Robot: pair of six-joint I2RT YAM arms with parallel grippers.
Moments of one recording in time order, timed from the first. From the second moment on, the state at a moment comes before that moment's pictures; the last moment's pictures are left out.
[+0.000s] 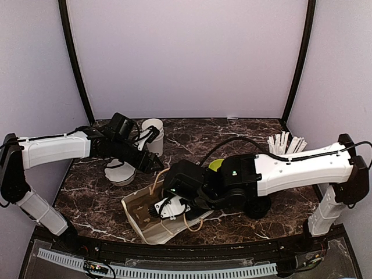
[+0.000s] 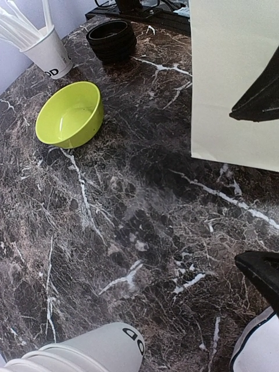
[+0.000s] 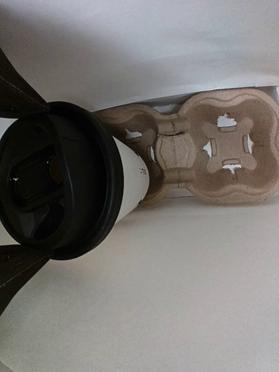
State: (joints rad) left arm -0.62 1.49 1.04 -0.41 0.33 -0.08; right arm 1.45 1.73 1.47 -0.72 0.47 -0.84
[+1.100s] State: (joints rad) left arm -0.62 1.48 1.04 -0.43 0.29 -0.06; right arm 1.39 1.84 1.56 -0.79 0.37 -0.81
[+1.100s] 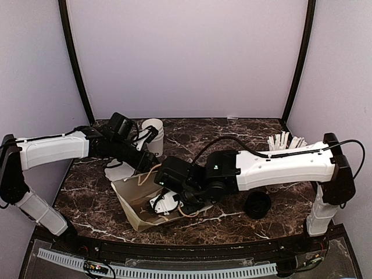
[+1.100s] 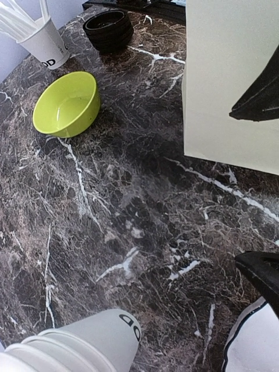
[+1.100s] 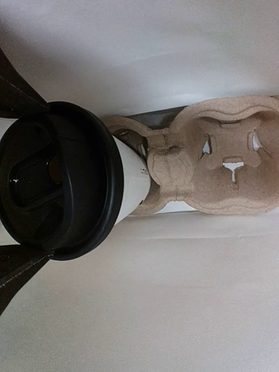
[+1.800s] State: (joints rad) left arm -0.47 1.25 1.04 -0.59 0.06 -0.03; right arm 1.24 2.11 2.05 -1.18 0.09 -0.83
